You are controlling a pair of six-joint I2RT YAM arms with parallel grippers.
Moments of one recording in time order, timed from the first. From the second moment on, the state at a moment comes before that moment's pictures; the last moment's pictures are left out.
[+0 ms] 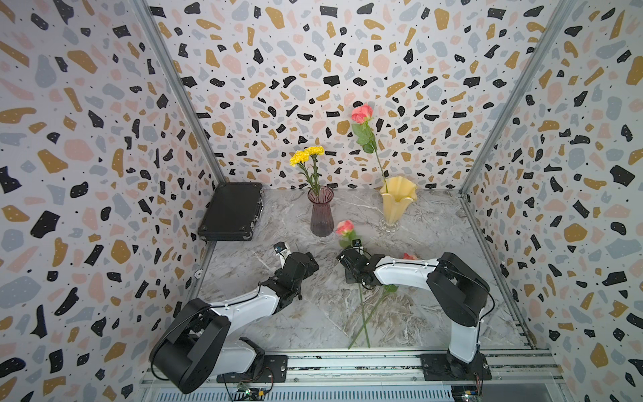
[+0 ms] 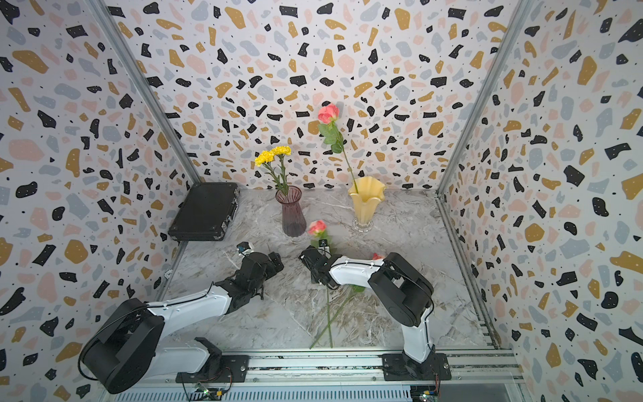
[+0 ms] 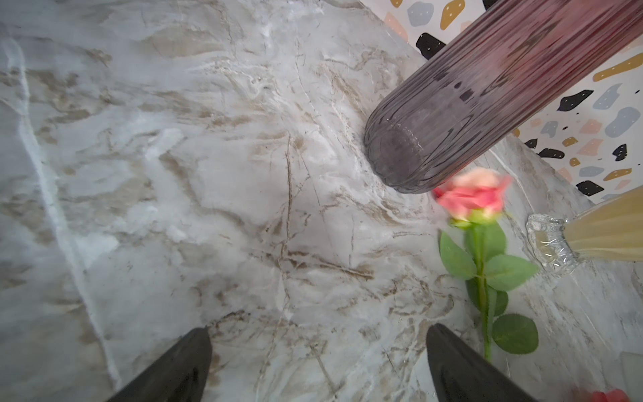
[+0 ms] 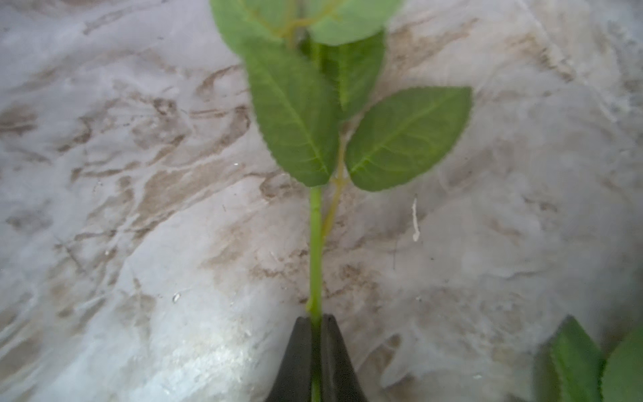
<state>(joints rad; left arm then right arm) -0.55 1.31 0.48 0.15 -0.38 -0.87 0.90 1.90 1.15 -0.39 0.35 0.71</state>
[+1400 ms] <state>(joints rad) -0.65 1.59 0.68 0.39 0.30 -0.60 0.90 1.29 0.76 0.21 0.74 0.27</state>
